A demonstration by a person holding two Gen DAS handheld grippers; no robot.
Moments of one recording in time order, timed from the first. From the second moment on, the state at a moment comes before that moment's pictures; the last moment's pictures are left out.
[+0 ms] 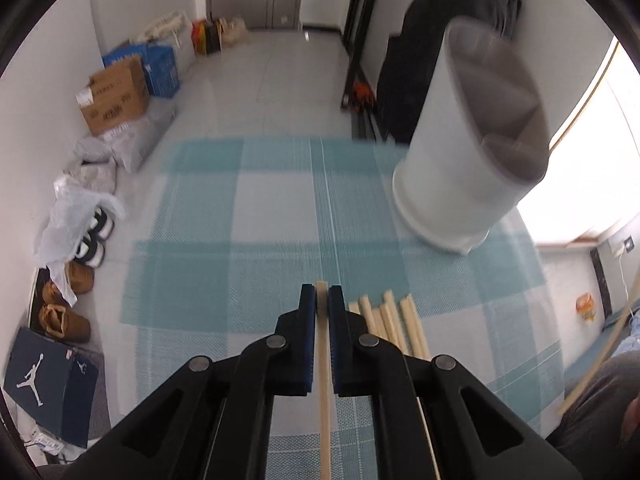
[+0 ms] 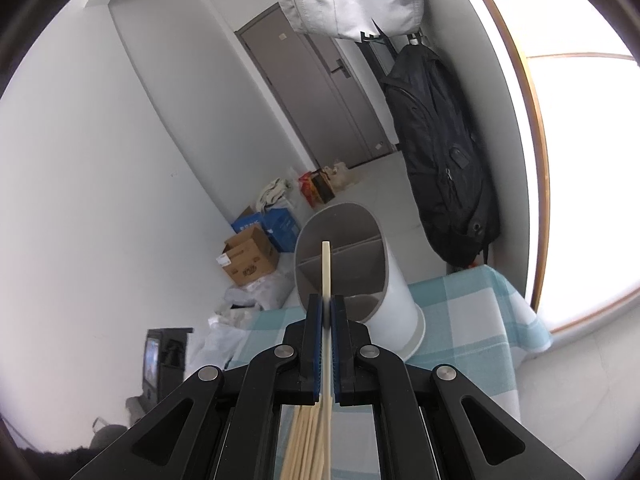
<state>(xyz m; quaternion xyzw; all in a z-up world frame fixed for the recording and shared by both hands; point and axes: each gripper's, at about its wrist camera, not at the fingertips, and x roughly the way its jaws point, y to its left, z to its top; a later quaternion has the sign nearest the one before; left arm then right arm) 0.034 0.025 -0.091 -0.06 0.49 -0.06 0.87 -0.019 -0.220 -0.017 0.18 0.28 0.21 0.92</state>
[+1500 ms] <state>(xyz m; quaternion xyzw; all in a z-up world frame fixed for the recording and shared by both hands) 0.112 0.001 0.113 -0.15 0.26 -0.10 0.95 0.075 -0.205 0.095 0.13 0.13 0.21 0.96</state>
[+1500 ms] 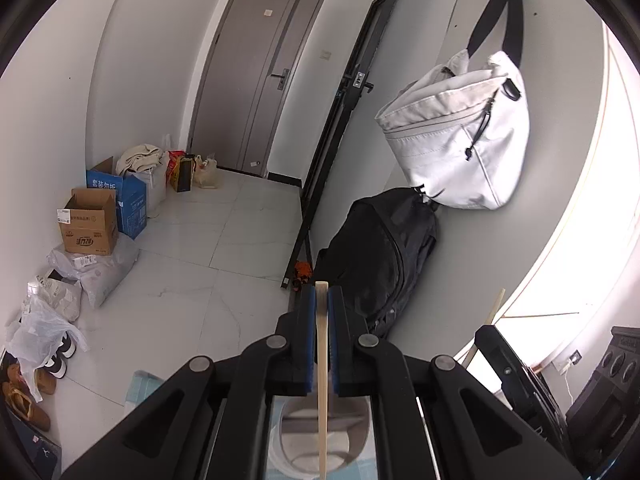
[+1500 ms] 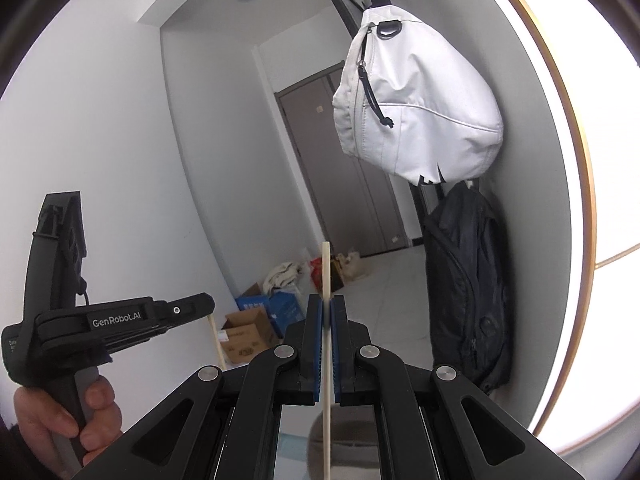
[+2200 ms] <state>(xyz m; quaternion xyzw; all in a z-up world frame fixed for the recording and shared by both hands) 0.160 -0.020 0.077 -0.13 0.19 -0.12 0.97 0.157 -0.198 0.038 0.12 0.13 0.19 0.97</state>
